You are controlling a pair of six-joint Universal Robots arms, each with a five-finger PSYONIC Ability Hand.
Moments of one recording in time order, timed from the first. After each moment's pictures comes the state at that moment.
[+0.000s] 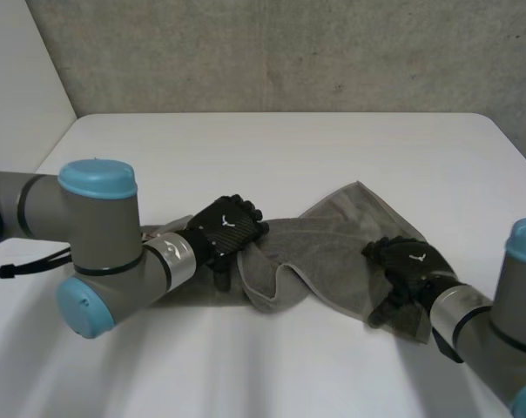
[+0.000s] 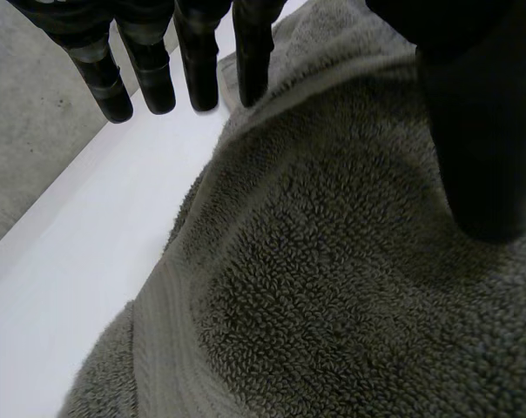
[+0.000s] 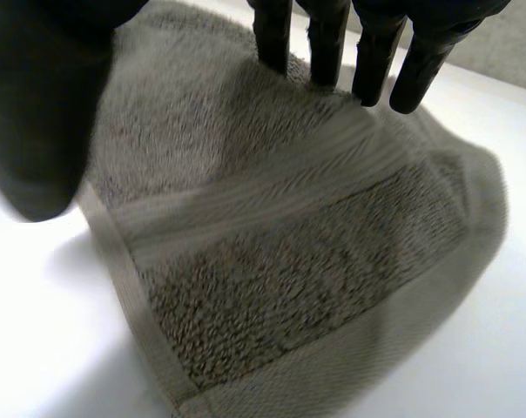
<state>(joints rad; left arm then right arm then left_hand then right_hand) 4.23 -2.25 -1.33 3.14 -1.18 3.77 1.88 -1.21 1.88 -0.18 1.42 2.99 0.30 0.31 0.21 0.22 0.14 0.33 0.33 0.17 0.15 0.16</state>
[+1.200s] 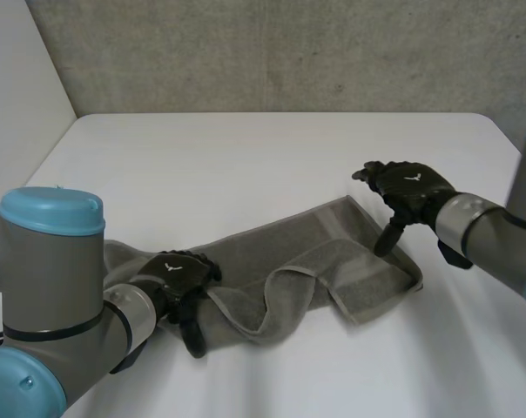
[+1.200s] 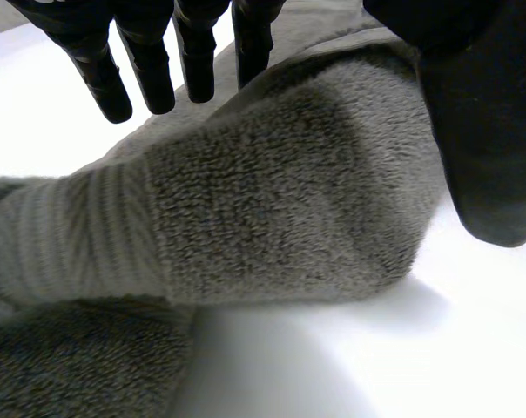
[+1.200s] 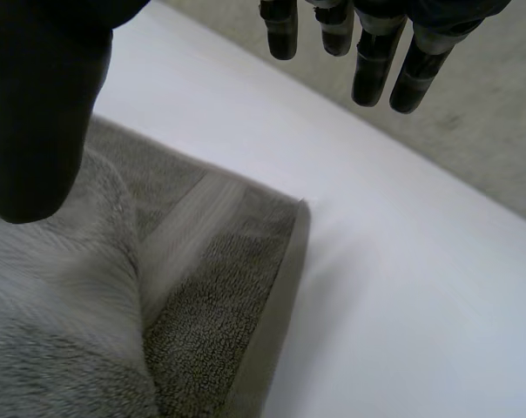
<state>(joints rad) 4.19 -1.93 -1.67 2.96 -1.51 3.30 1.83 -1.13 1.41 0.12 1.27 2.82 0.27 0.23 0.21 0.22 0.05 0.10 0.08 0.17 0.15 0.06</state>
